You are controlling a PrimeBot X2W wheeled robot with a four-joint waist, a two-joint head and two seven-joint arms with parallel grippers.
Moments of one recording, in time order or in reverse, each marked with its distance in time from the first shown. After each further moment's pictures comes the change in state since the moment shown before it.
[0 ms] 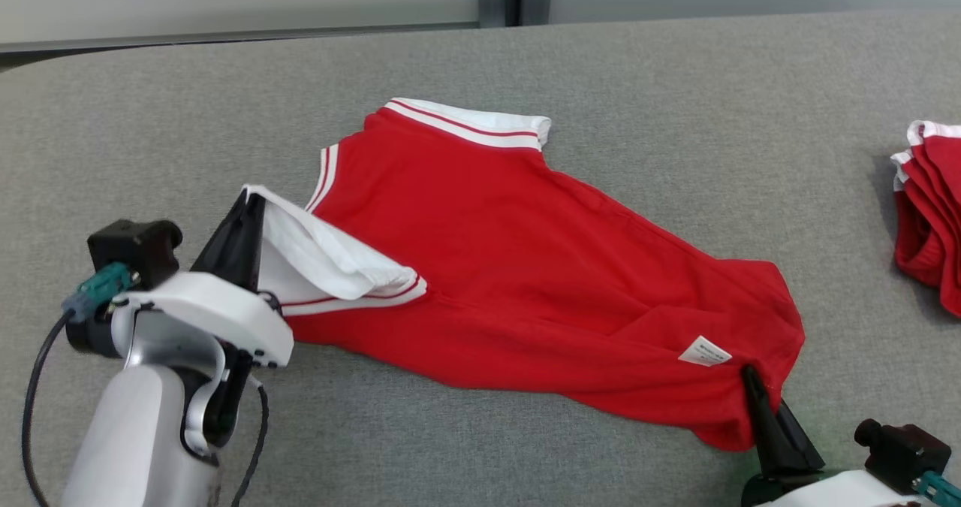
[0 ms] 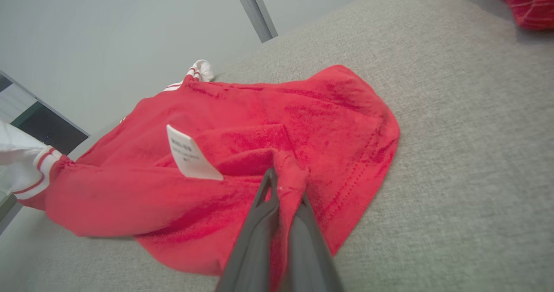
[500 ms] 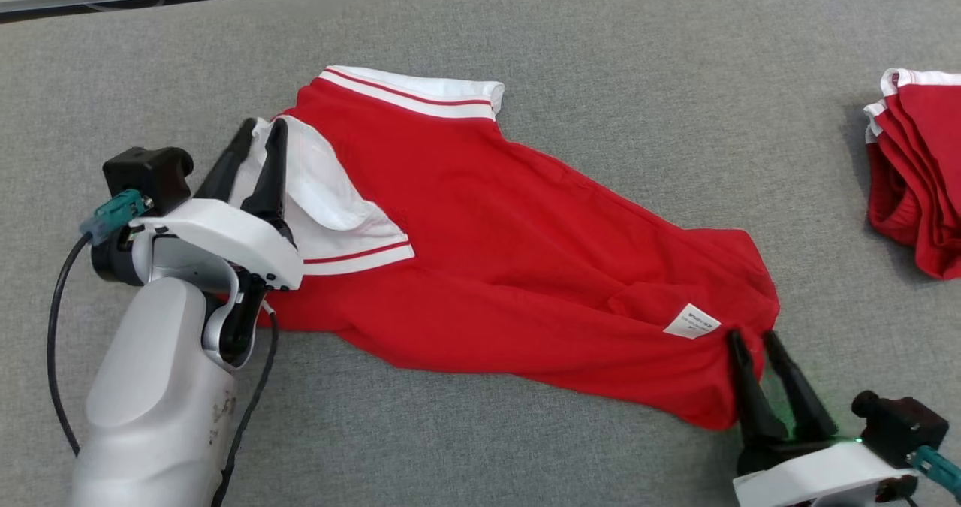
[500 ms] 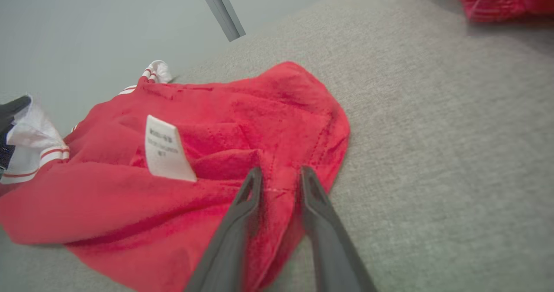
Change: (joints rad) left arm -0.355 -0.025 -0.069 0.495 -0.038 -0.087 -0.197; right arm -0.097 0.042 0.005 0.056 -0.037 0.000 -0.033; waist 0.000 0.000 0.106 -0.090
